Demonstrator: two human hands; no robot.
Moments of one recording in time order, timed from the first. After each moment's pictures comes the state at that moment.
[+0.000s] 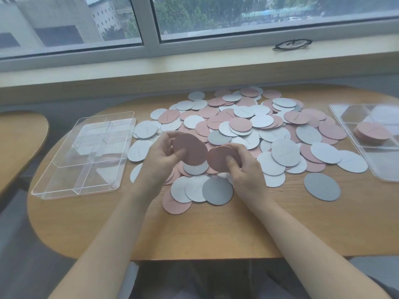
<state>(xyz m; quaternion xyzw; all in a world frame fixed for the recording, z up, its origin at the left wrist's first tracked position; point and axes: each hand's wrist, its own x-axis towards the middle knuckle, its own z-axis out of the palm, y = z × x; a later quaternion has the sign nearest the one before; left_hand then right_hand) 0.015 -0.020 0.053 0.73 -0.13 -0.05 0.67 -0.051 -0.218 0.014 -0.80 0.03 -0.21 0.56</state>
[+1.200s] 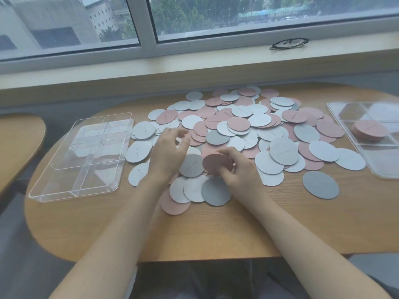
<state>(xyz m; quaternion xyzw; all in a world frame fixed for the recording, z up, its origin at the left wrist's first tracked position) 0.049 -0.045 0.040 0.90 -0.15 0.10 0.39 -0.052 -0.219 0.014 -0.85 0.00 -0.19 0.49</state>
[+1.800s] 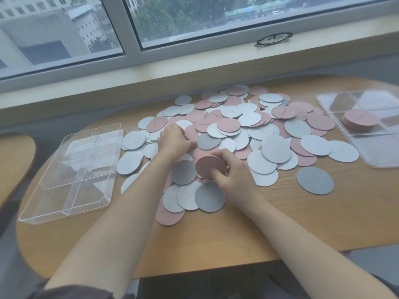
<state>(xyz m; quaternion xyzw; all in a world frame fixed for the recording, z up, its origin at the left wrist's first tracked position) 0.122 -0.095 0.038 0.97 -0.07 0.00 0.23 -0.052 -0.219 0.016 -0.83 0.03 -0.18 0.53</state>
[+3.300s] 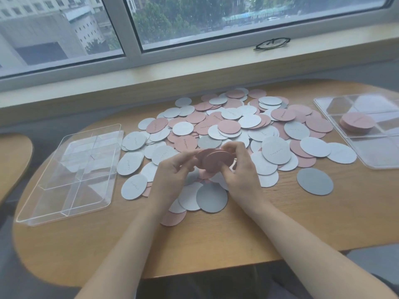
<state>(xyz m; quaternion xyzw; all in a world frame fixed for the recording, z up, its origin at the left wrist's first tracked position) 0.011 -0.053 0.034 0.80 -0.23 0.00 0.55 -0.044 -0.223 0.003 -0.80 0.06 -0.27 0.53</state>
